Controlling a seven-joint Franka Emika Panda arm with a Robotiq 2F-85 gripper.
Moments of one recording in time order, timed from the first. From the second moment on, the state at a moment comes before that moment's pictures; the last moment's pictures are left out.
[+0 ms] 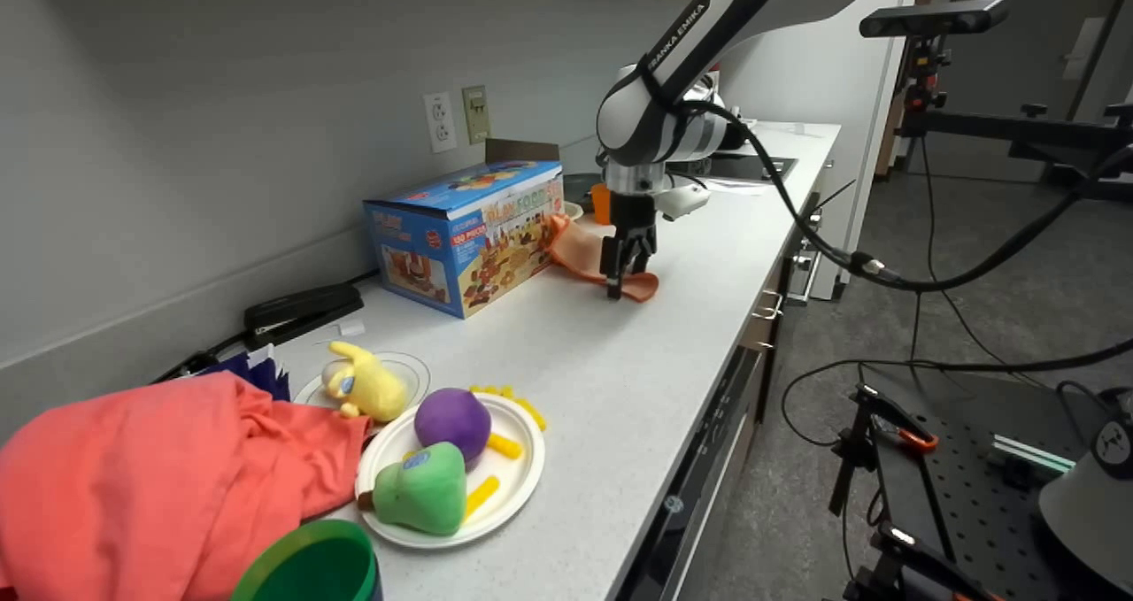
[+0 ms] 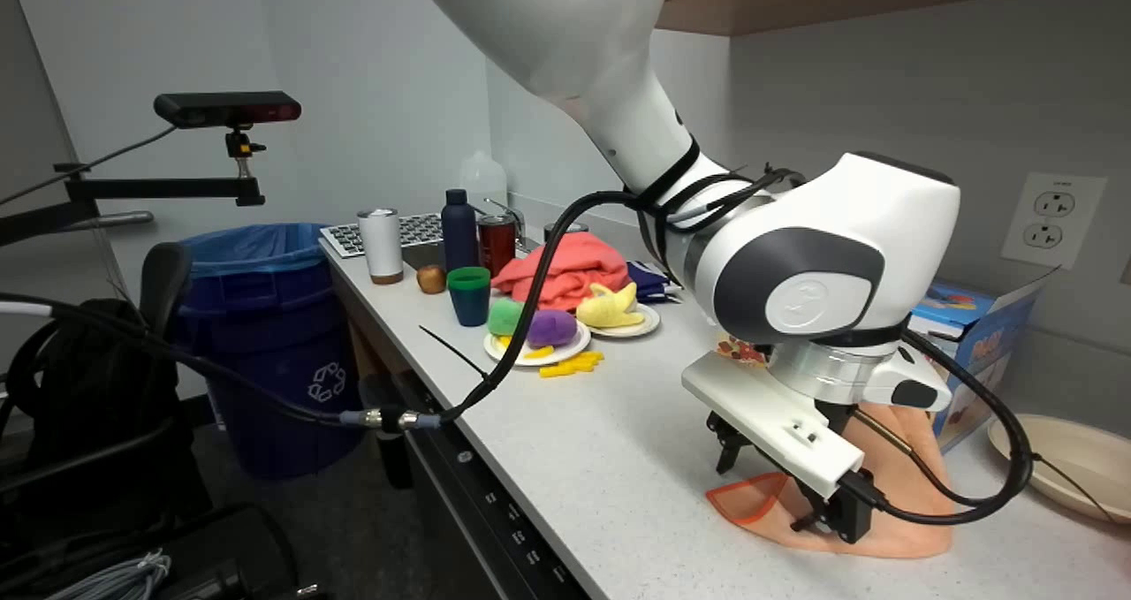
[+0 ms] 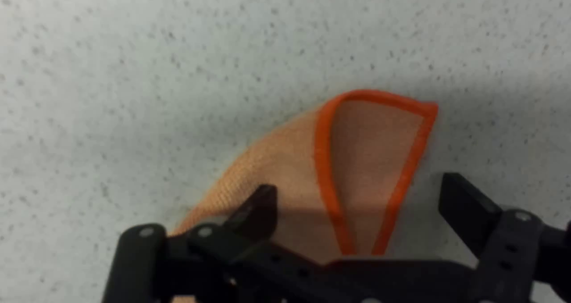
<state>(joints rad) -0.35 0.46 -0.05 -1.95 0.22 2.36 -0.38</state>
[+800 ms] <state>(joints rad) -0.35 0.31 -0.10 -1.96 0.22 2.03 -0.38</state>
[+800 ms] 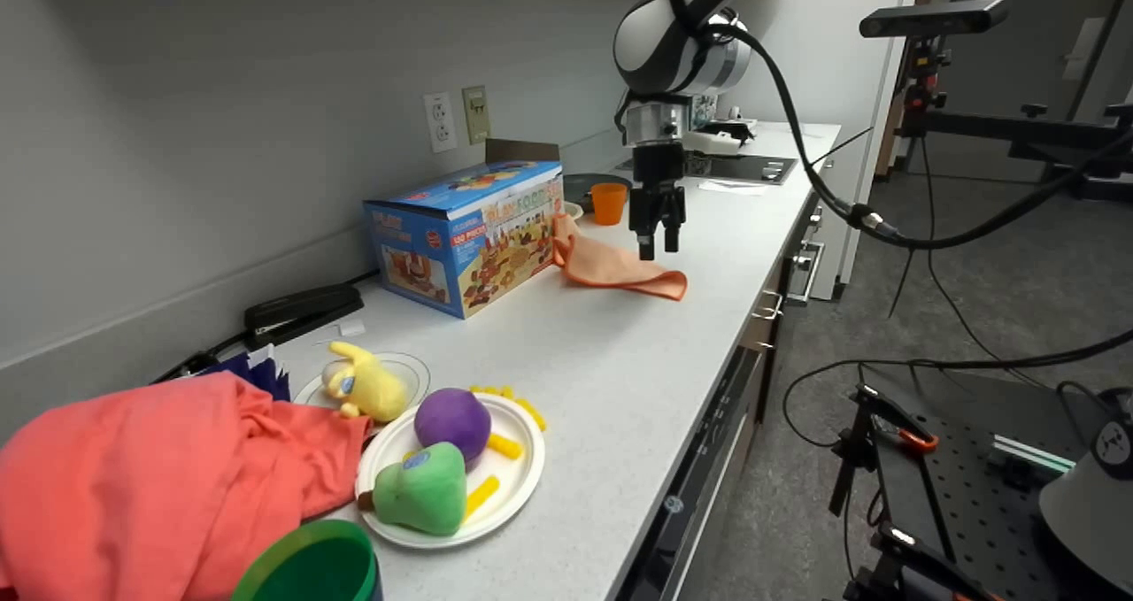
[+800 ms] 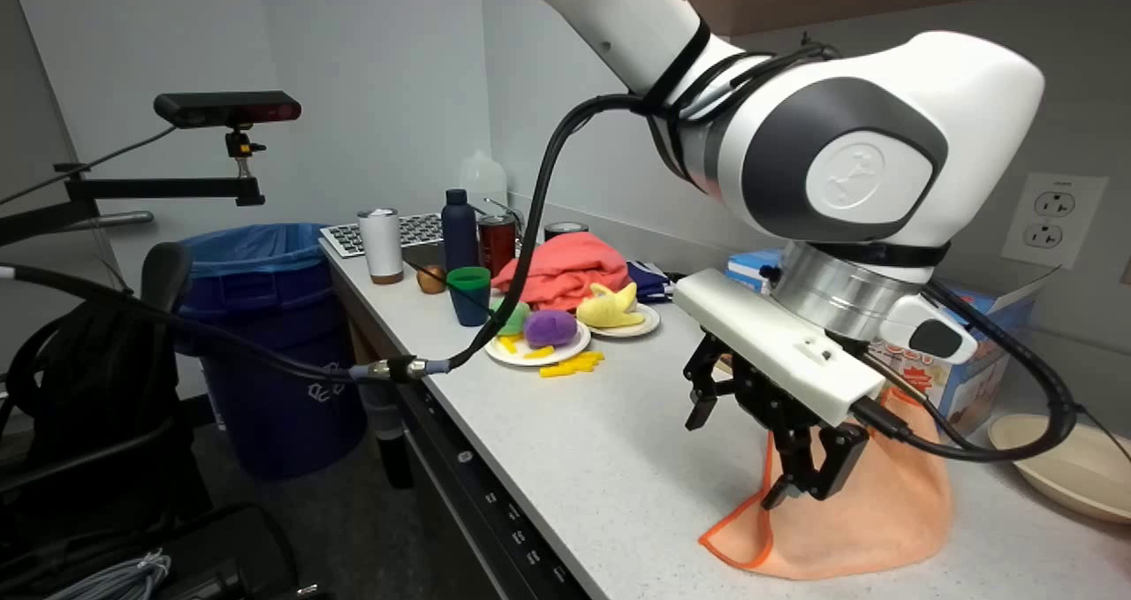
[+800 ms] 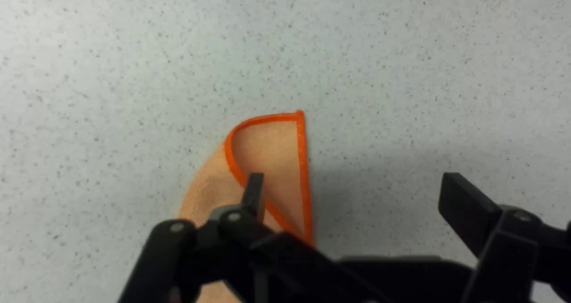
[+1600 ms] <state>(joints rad) -0.32 0.47 -0.07 -1.95 0.25 2.50 -0.44</state>
